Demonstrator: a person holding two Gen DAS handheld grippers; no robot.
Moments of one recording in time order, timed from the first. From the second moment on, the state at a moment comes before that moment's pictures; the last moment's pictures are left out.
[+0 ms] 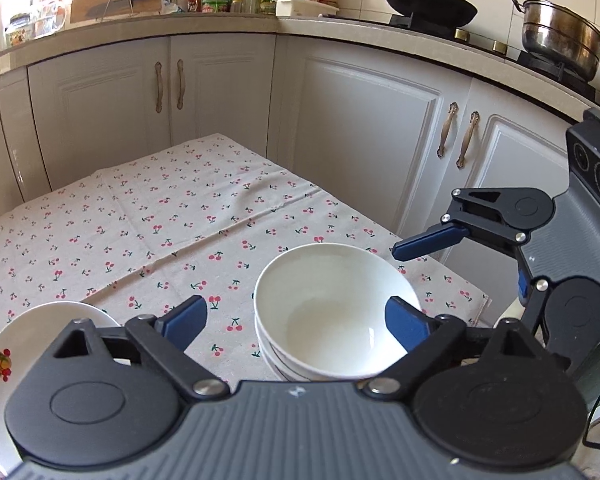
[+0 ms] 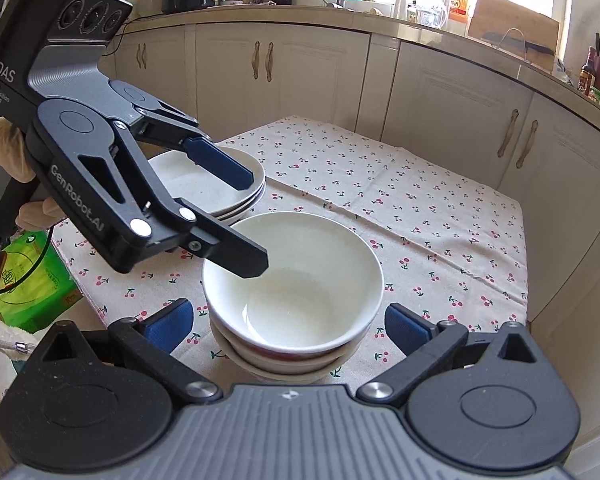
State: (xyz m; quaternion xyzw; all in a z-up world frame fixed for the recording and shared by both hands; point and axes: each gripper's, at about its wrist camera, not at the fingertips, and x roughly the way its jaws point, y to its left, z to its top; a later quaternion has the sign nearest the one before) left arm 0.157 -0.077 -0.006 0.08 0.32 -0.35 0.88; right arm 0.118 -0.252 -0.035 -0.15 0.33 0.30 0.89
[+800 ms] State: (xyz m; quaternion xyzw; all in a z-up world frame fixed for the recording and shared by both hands) left arm 0.134 -0.074 -0.061 0.18 0.34 -0.37 0.85; right arm 0.107 -0.263 -0.071 -0.15 0.34 0.28 0.88
